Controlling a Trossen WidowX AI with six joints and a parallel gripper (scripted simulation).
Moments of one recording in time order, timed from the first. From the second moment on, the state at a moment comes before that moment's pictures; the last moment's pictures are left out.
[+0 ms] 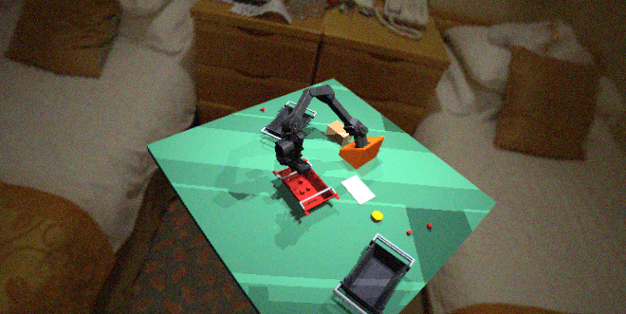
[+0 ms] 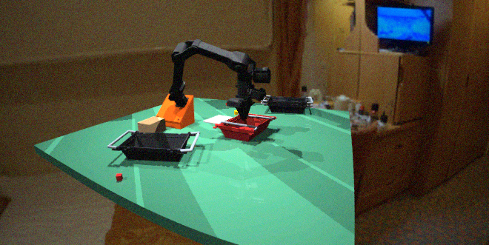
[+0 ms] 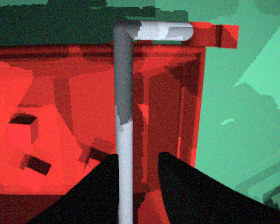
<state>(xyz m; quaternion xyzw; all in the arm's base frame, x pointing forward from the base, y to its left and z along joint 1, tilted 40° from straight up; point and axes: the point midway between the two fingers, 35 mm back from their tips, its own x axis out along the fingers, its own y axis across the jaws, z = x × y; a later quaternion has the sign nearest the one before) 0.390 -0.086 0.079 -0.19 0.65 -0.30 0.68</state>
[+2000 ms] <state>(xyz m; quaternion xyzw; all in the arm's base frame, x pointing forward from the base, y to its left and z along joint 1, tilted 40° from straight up) 0.390 -0.086 0.079 -0.19 0.65 -0.30 0.68</state>
